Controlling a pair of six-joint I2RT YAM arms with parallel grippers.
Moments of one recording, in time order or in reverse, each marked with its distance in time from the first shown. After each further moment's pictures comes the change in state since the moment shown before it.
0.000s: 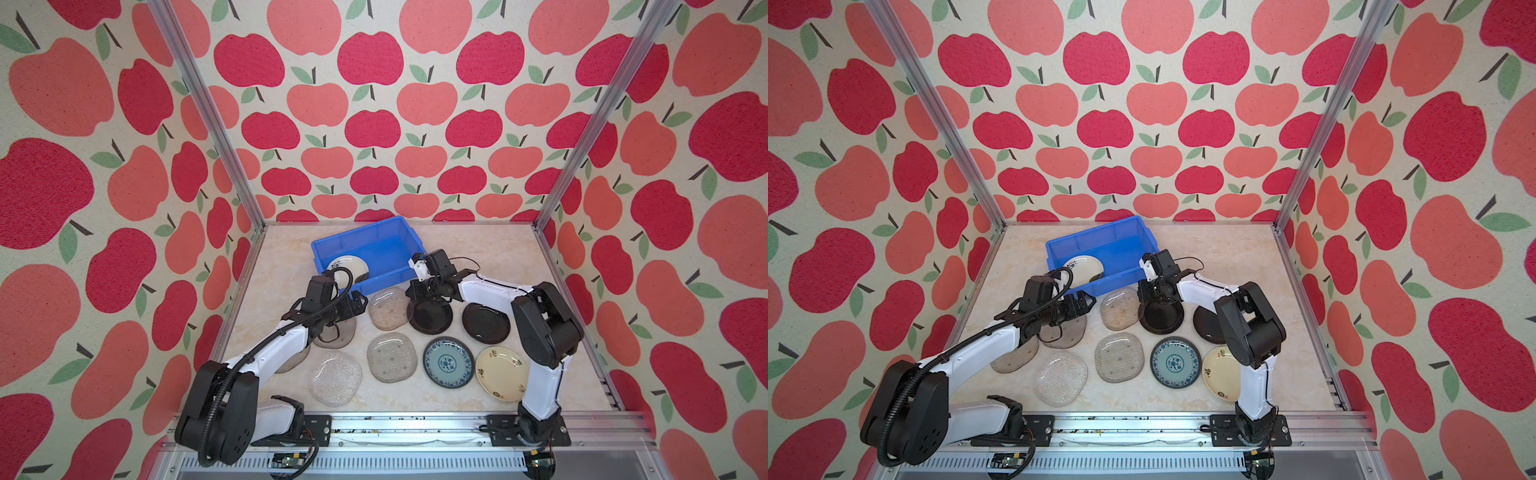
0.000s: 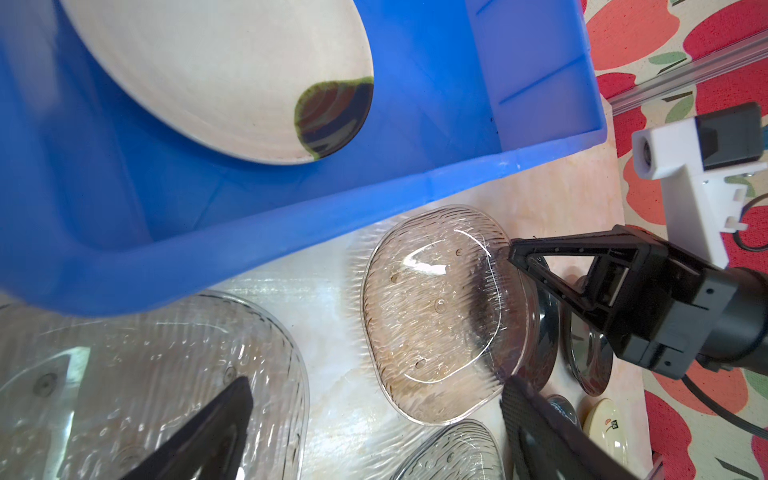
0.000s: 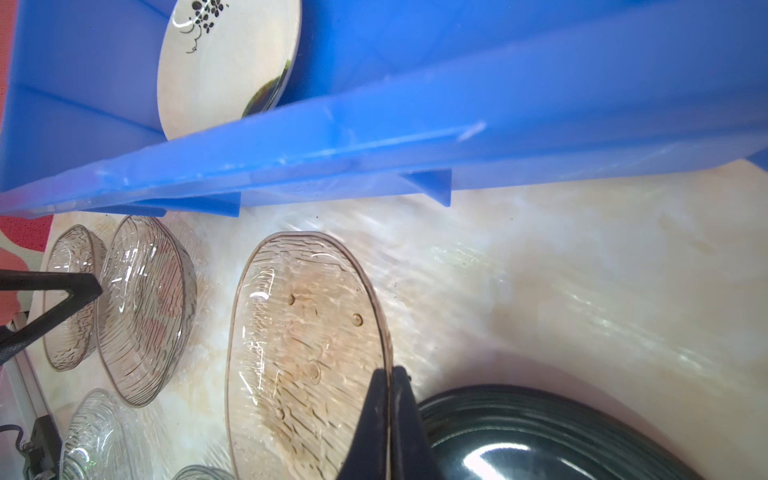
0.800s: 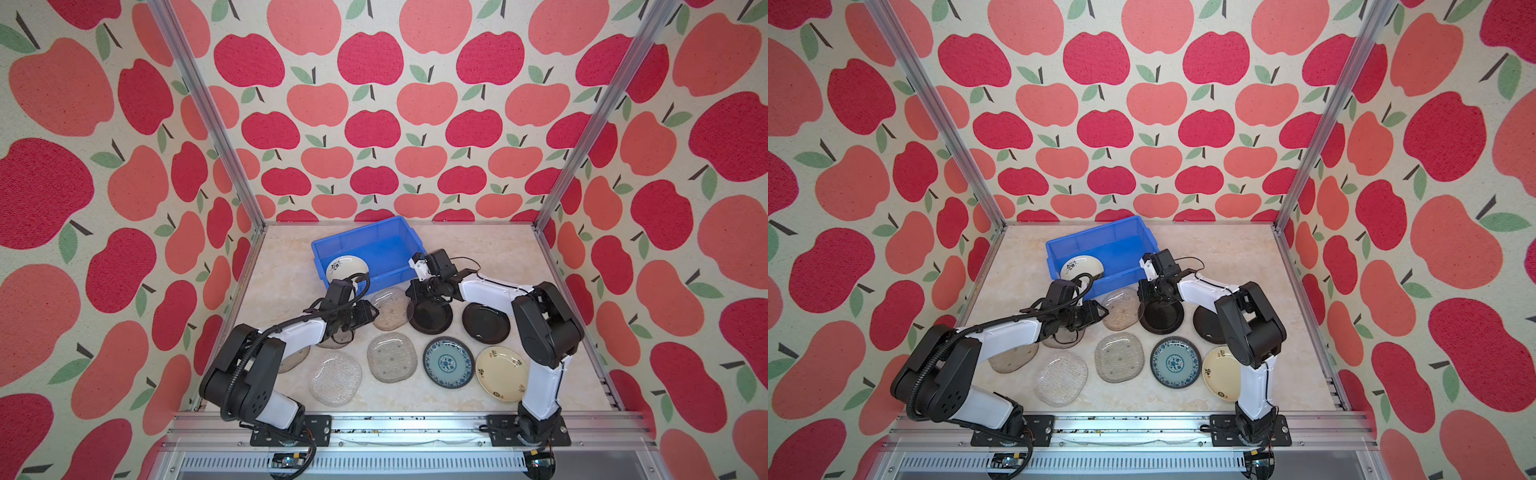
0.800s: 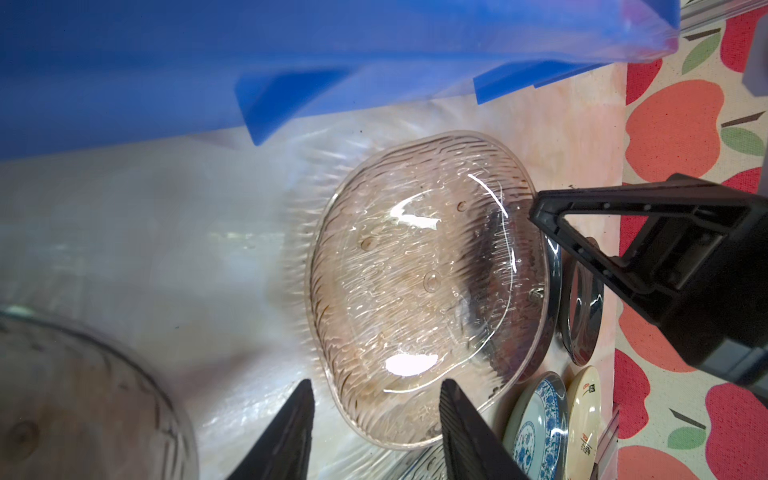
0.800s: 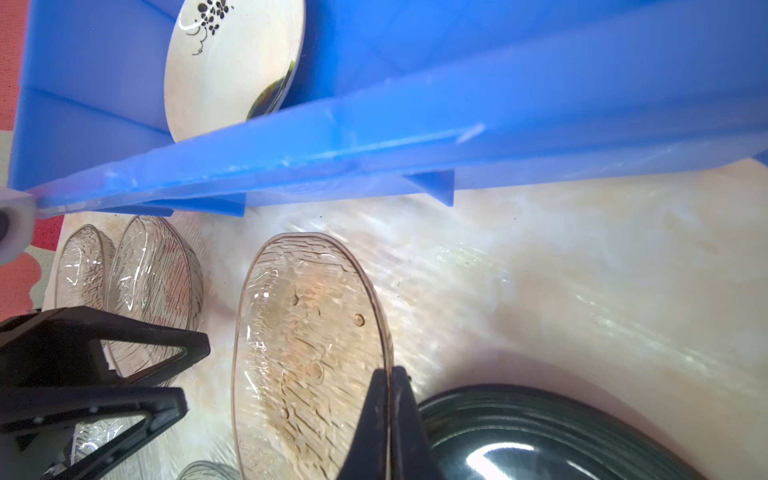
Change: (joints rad) left arm -0.101 0.219 0.020 0.130 0.087 -0.110; right arm -0.006 0.000 -0.001 0.002 -0.014 0.000
